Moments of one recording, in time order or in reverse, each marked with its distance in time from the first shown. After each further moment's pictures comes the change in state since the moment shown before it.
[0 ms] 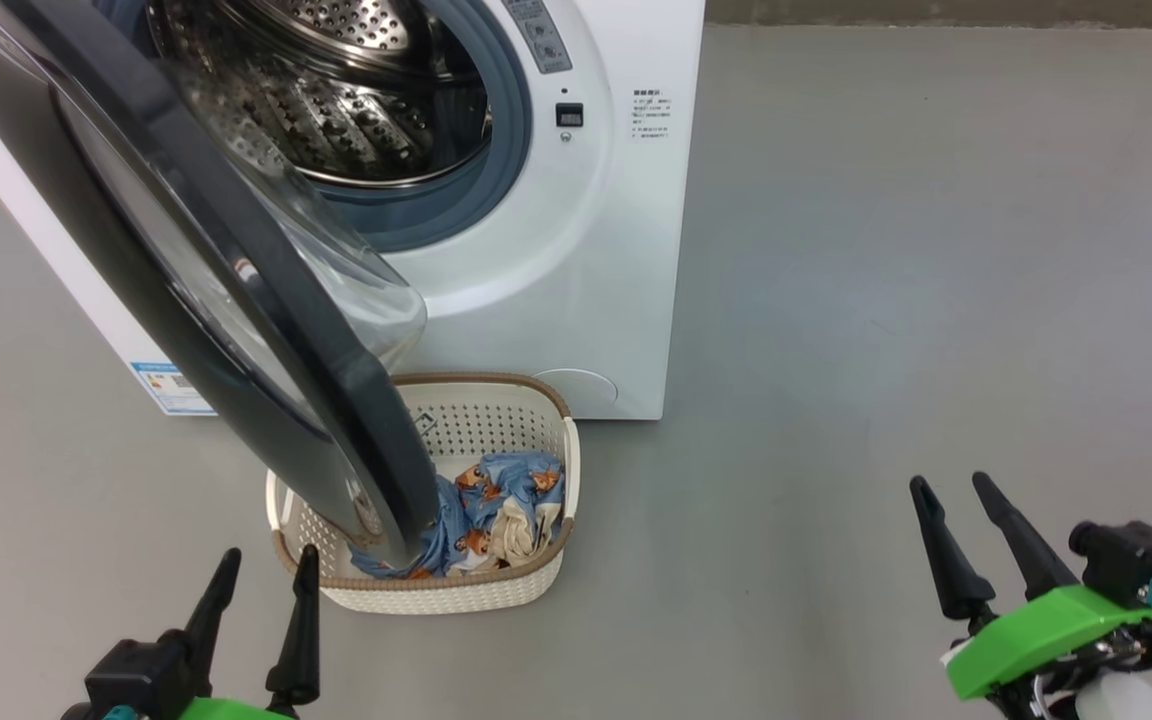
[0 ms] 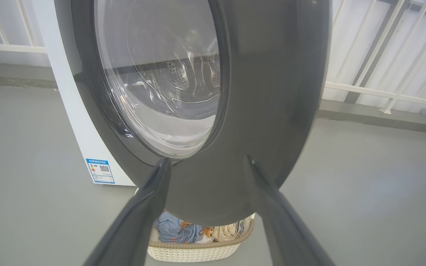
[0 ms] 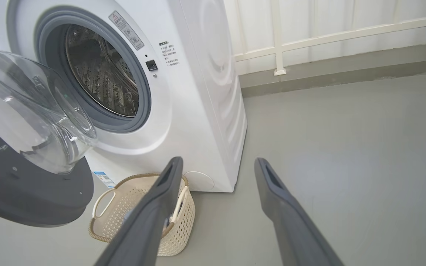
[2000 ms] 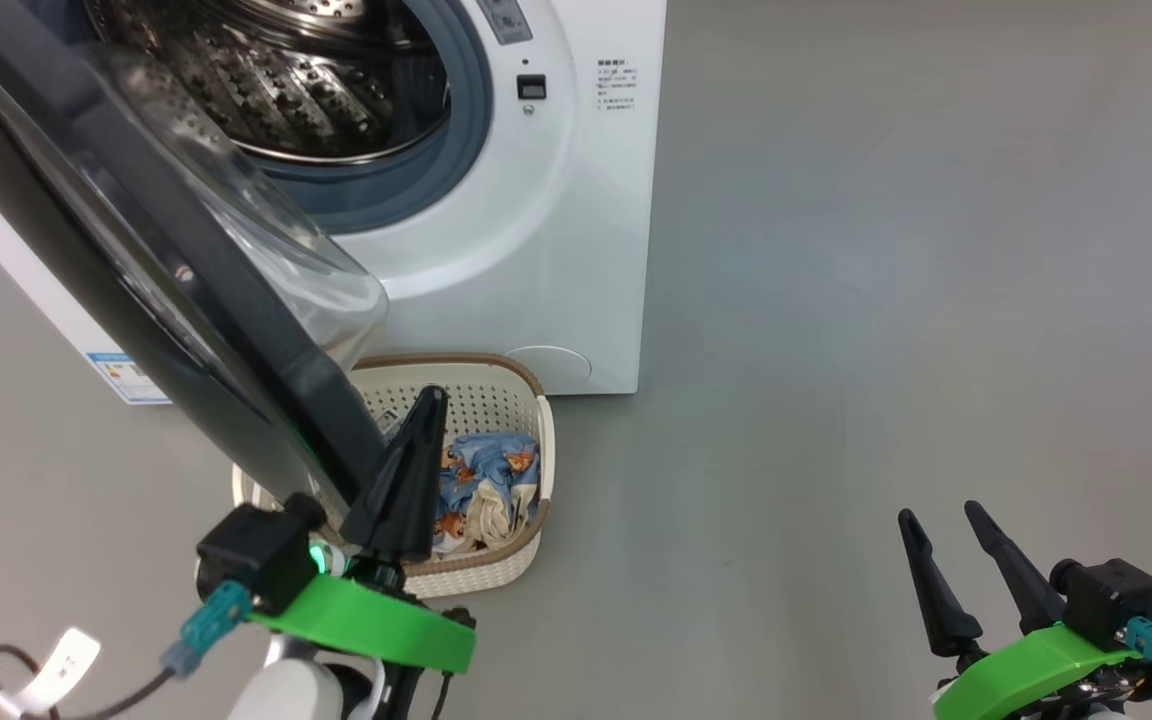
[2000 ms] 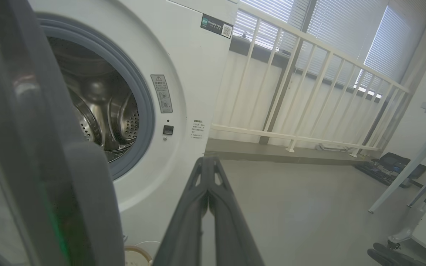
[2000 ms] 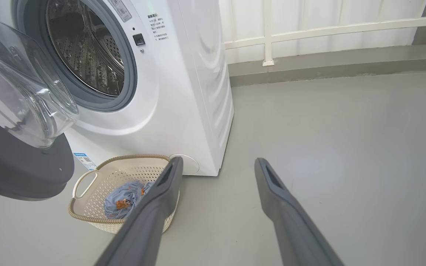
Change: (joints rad) left arm -0.204 -0.064 -0.222 -0.141 -0.095 0.000 -0.001; right arm 0.091 0.062 -0.062 -0.083 -0.167 0.000 0.000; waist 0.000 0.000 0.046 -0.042
